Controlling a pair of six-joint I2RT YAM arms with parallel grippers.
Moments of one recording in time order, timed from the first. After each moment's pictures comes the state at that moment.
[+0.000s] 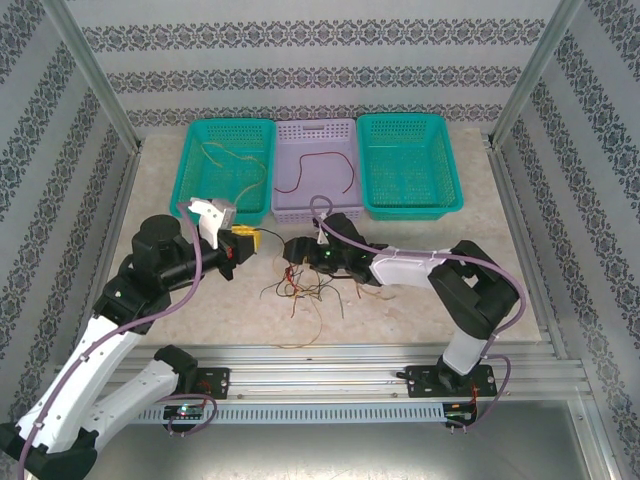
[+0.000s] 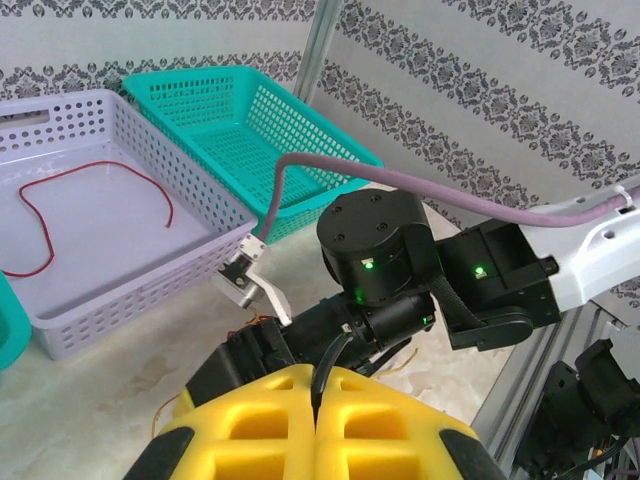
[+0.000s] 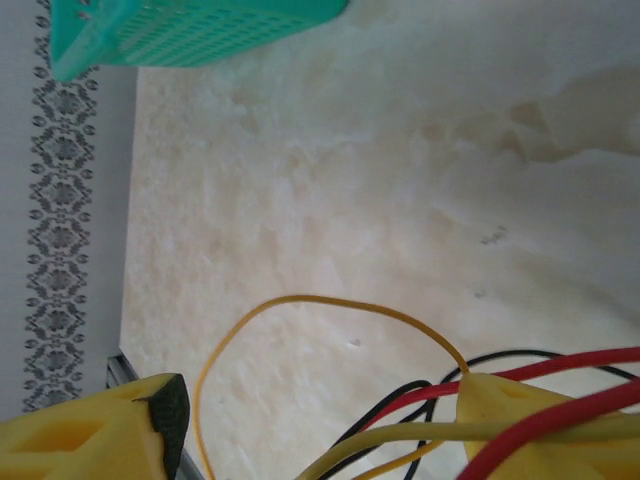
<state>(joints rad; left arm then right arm) -0.45 0.73 0.93 -0.48 0.41 -0.18 0.75 1.74 0.88 0.25 -0.35 0.99</state>
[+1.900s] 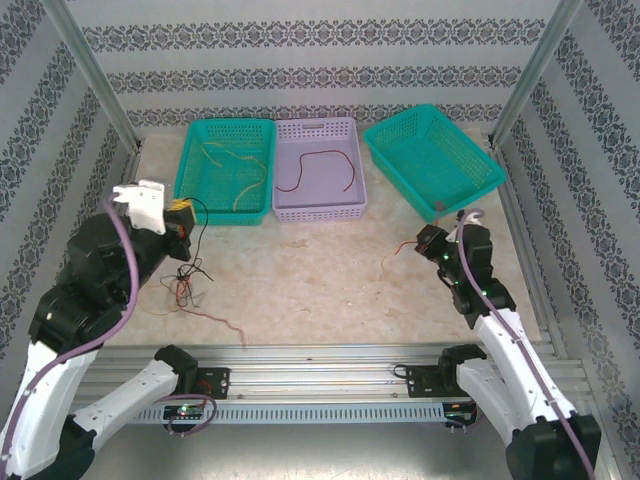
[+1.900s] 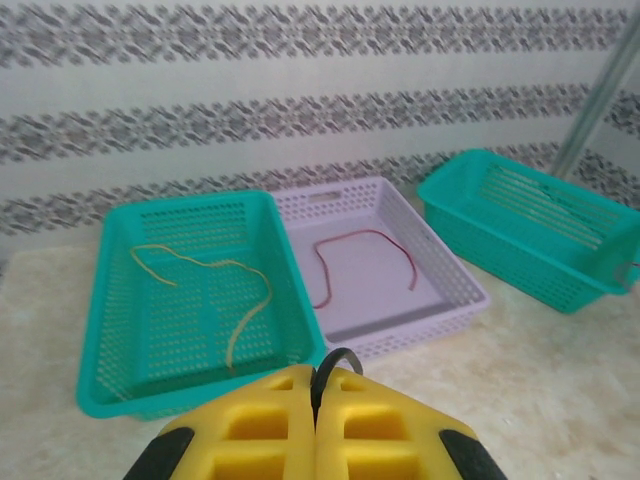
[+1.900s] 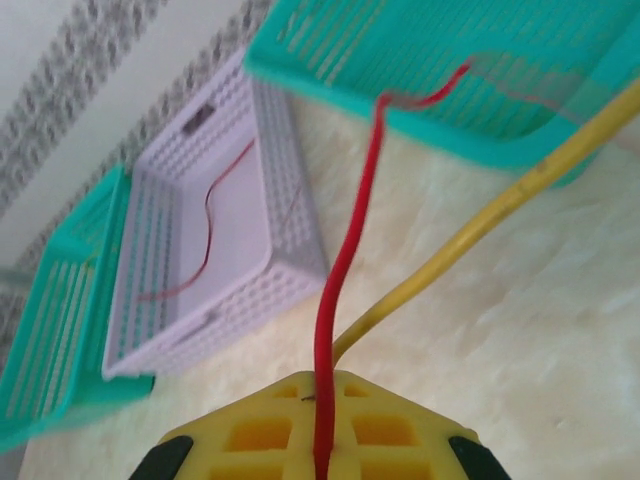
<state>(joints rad) -0.47 0.77 1.33 -0.86 -0.17 -0.13 0.17 0.78 0.53 -0.21 -0.13 0.75</state>
